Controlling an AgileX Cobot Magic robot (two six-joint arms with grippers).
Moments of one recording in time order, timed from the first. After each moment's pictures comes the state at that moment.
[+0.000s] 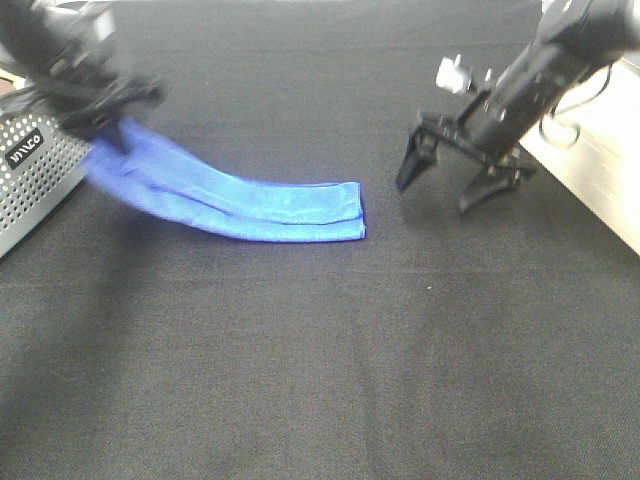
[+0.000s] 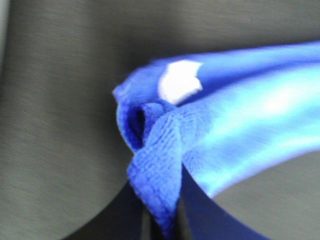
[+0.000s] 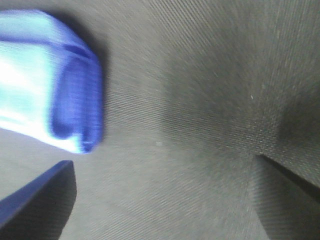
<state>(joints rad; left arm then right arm) -0.18 2.08 -1.71 -0.19 0.97 -0.12 0.13 2.23 -1.69 0.49 0.94 -0.24</state>
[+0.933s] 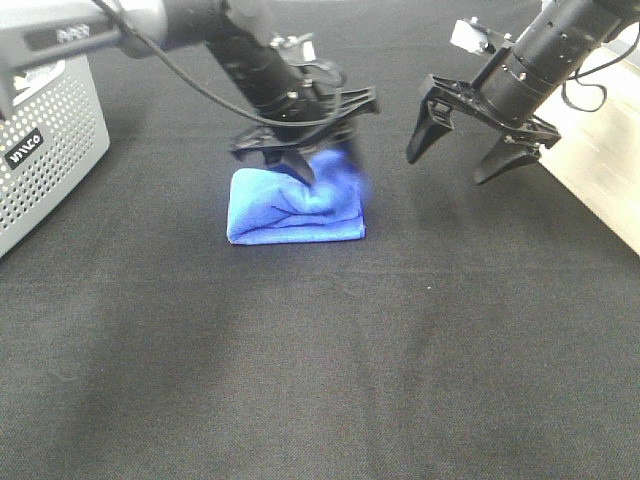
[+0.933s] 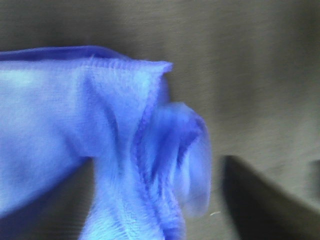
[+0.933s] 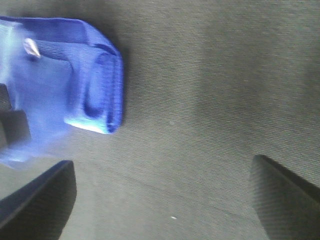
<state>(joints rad) -0.49 2.45 -2.17 -0.42 0.93 -0.35 0.13 2.14 -1.69 0.43 1.00 -0.17</state>
